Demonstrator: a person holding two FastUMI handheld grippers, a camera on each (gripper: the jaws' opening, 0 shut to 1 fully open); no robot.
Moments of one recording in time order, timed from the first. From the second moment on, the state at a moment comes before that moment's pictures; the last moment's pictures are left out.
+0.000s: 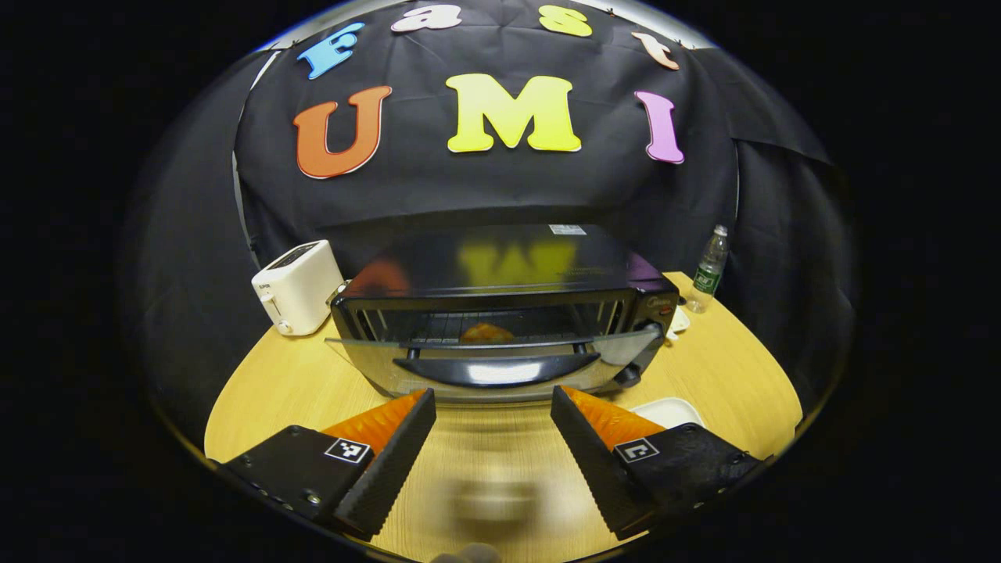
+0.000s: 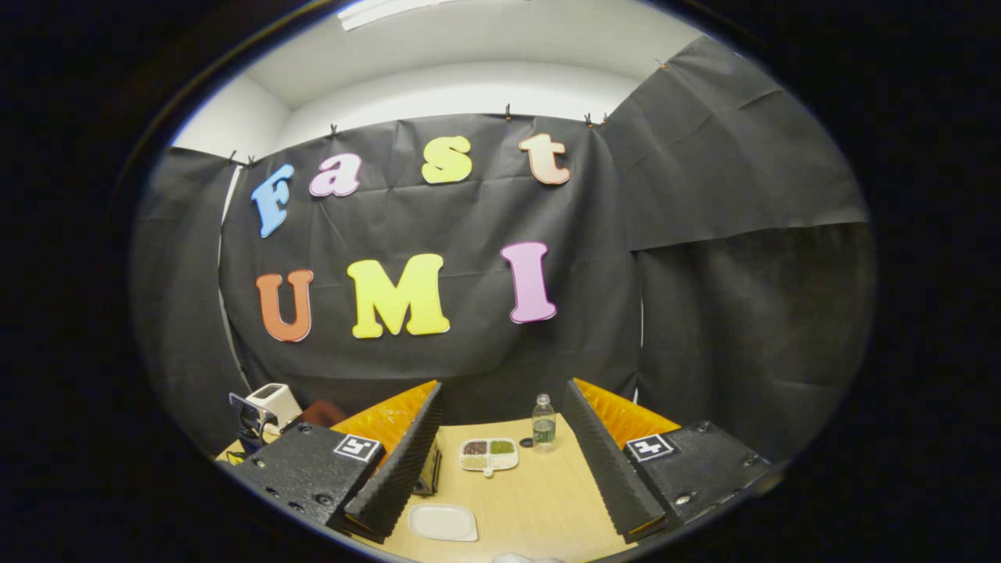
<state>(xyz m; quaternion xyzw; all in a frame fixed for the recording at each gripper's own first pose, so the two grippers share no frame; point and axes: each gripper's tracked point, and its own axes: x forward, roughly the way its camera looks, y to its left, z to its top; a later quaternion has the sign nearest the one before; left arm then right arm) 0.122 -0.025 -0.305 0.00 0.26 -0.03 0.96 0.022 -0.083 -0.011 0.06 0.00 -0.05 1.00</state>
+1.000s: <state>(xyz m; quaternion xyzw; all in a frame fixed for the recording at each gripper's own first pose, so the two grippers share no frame) 0.167 -0.023 -0.267 0.02 0.20 -0.03 0.98 0.027 -0.081 -0.011 0.07 0.01 -0.05 1.00</state>
